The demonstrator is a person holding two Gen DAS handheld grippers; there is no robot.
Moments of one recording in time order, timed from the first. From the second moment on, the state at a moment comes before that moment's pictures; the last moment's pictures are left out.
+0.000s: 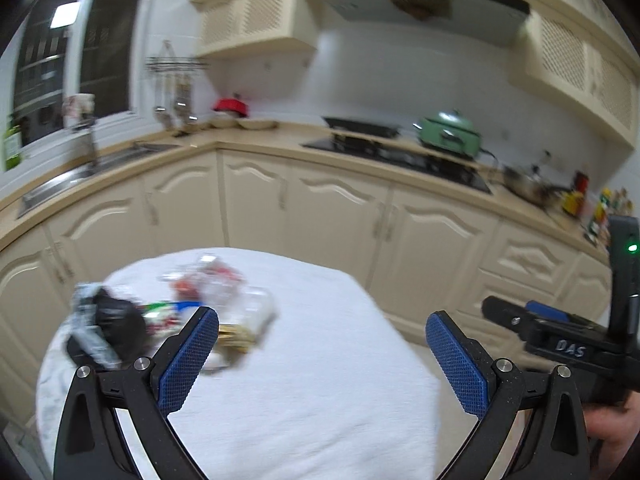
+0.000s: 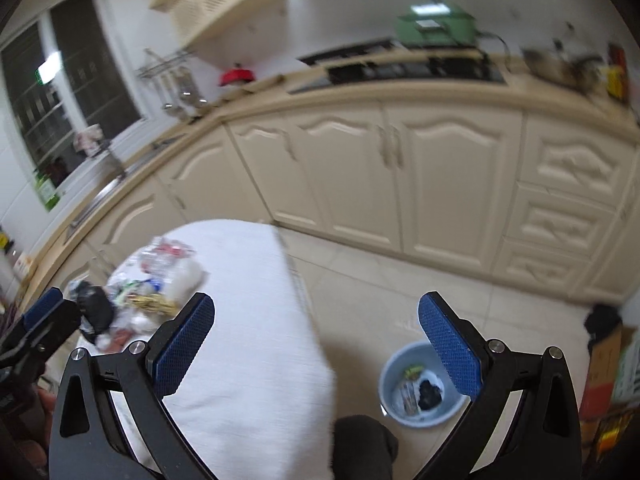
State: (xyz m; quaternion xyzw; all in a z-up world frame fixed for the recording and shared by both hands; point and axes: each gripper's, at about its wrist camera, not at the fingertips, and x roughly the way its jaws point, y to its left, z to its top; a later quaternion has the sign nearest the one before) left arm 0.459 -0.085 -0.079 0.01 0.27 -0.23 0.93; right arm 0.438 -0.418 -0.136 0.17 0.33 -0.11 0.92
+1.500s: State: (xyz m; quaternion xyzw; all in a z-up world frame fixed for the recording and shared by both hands) left arm 0.565 -0.028 -0.147 0.11 0.30 -0.07 0.95; right arm 0.593 -0.276 -0.190 0.09 0.42 0.00 0.90
